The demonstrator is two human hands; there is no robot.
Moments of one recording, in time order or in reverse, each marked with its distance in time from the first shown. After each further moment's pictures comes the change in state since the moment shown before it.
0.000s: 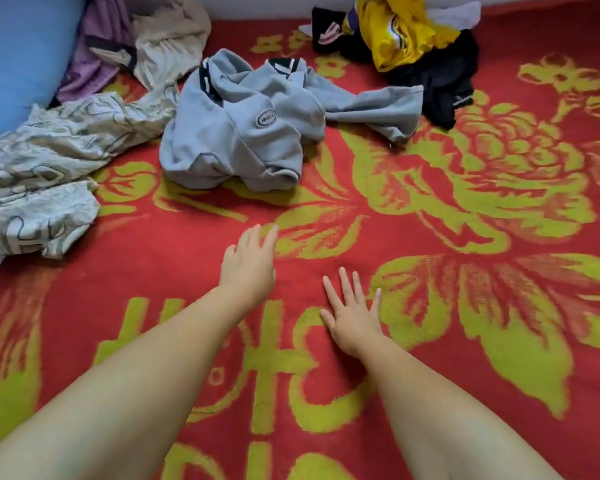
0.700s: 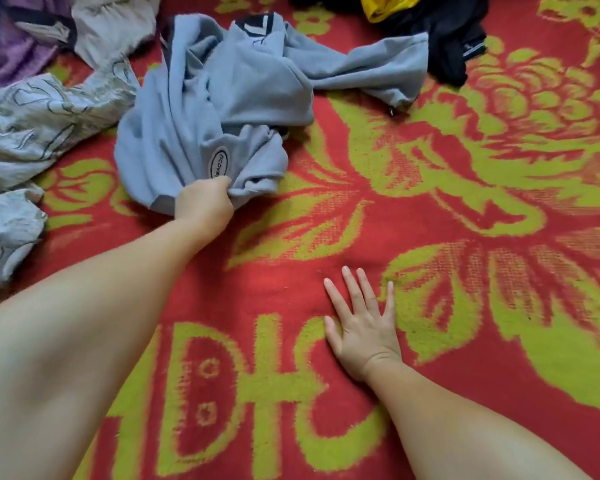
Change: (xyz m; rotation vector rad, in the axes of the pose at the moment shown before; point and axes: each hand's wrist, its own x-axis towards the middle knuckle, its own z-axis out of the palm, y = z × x) left_hand 0.139 -0.059 0.017 -0.074 0.191 -0.044; right_hand 0.029 0.012 0.054 -0.103 0.374 -0.008
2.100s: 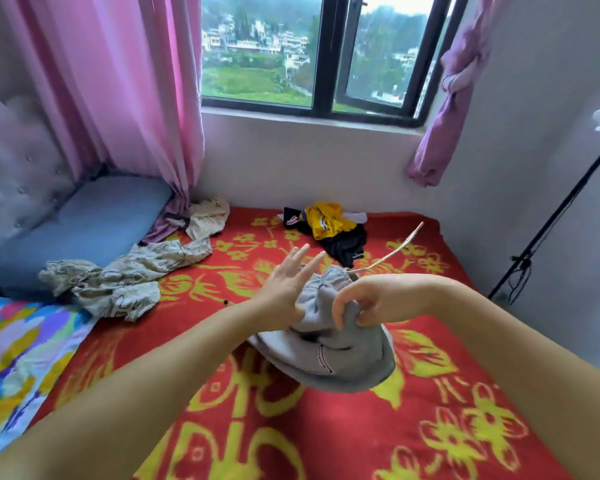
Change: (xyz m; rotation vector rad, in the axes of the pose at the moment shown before) left_hand -0.390 0.174 -0.378 -0.376 -0.019 0.514; right_hand -0.320 -0.005 -0.557 0.186 -0.425 -0.533
